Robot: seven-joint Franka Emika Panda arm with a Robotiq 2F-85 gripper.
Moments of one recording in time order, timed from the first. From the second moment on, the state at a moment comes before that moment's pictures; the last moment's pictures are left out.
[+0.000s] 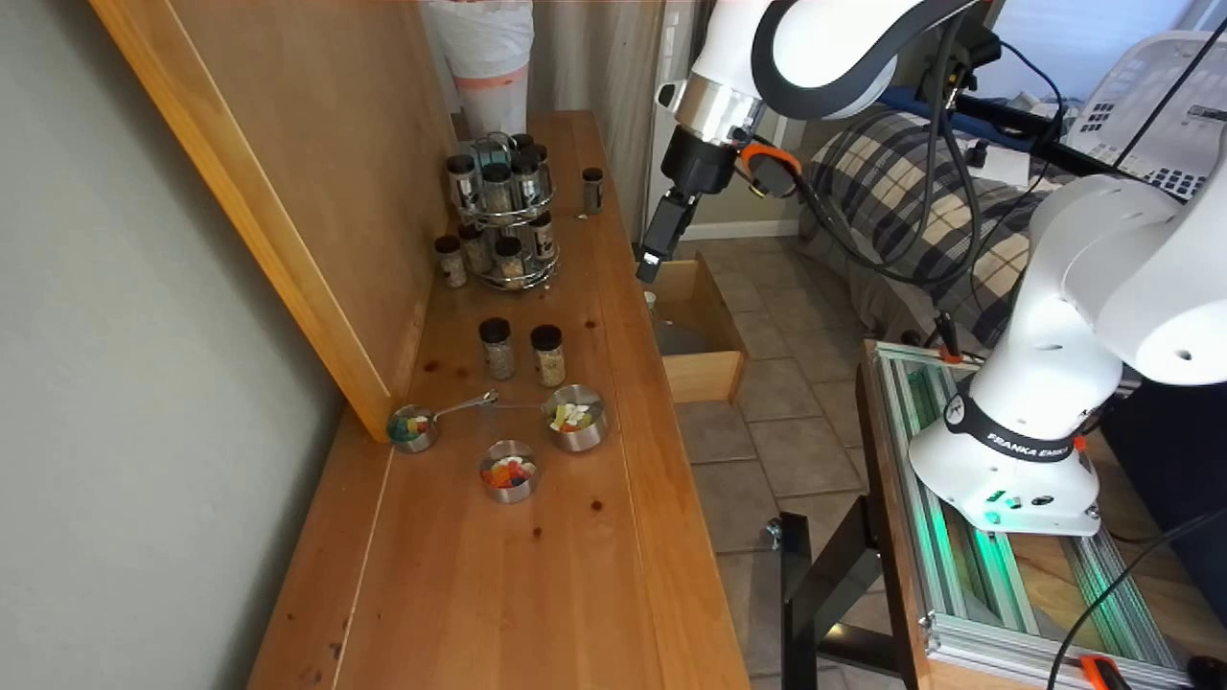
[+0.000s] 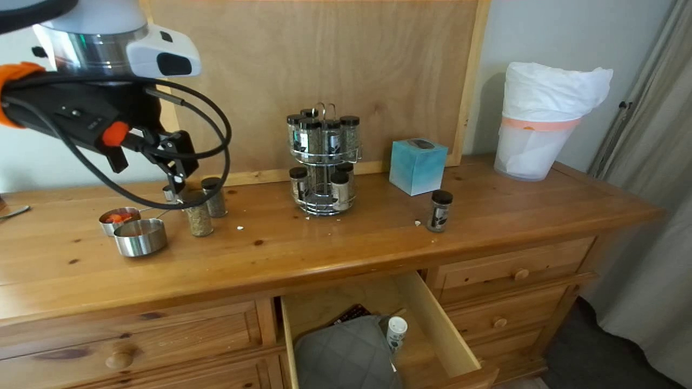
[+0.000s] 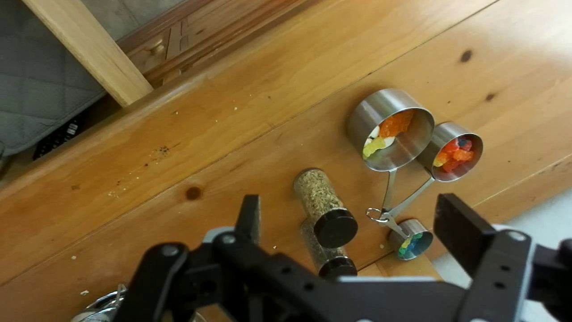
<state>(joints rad) 0.06 -0.37 -0.20 -2.62 0.28 2.49 -0.20</state>
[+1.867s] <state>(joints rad) 0.03 0.11 -0.01 -2.43 -0.17 2.85 0.69</state>
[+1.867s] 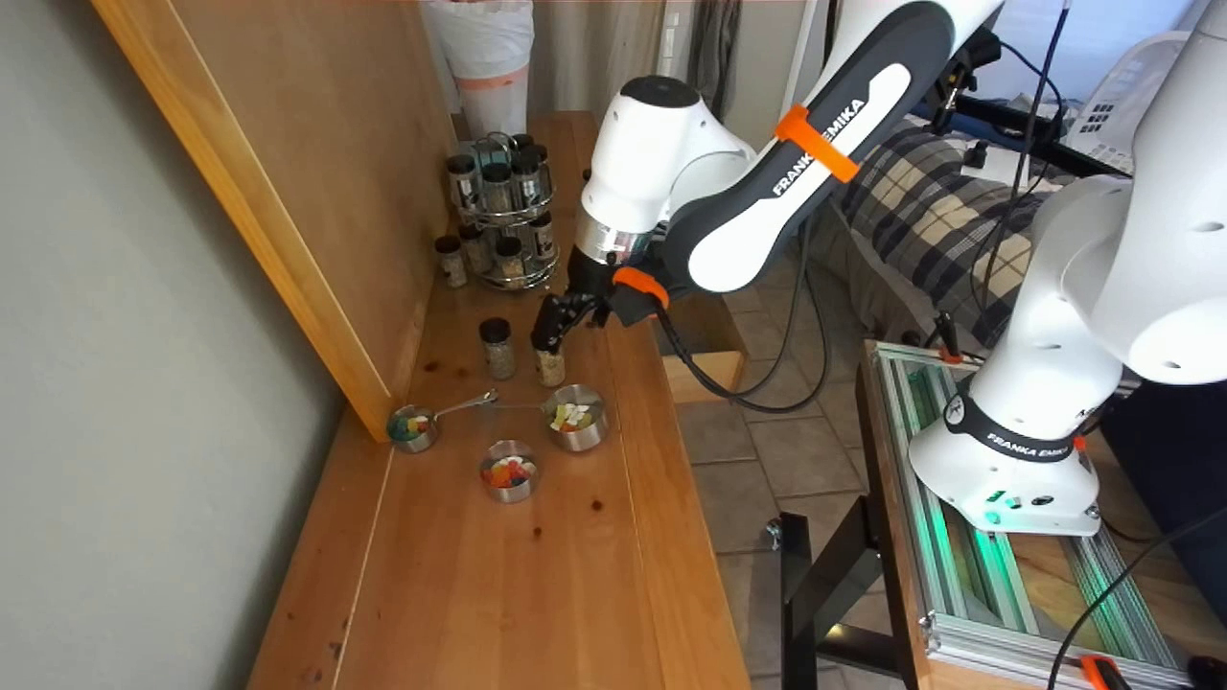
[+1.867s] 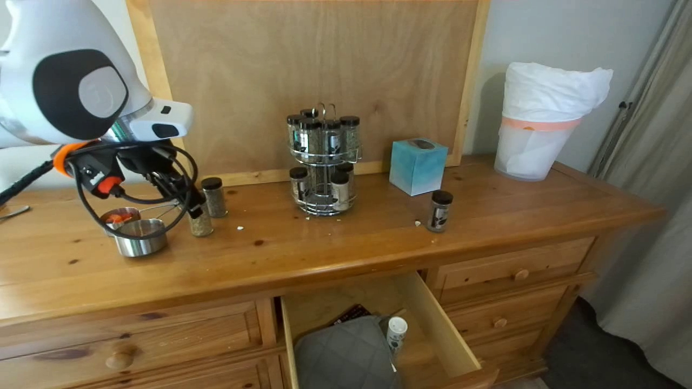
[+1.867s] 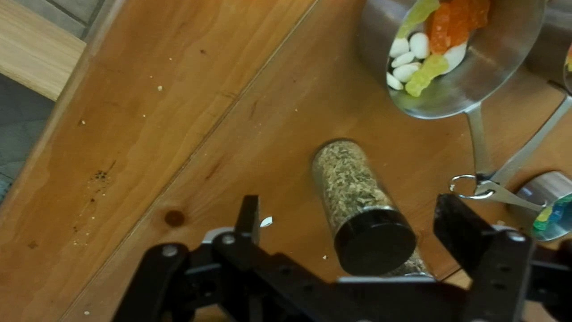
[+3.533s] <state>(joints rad) 0.27 0.28 -0.23 -2.31 -0.76 2.89 1.27</state>
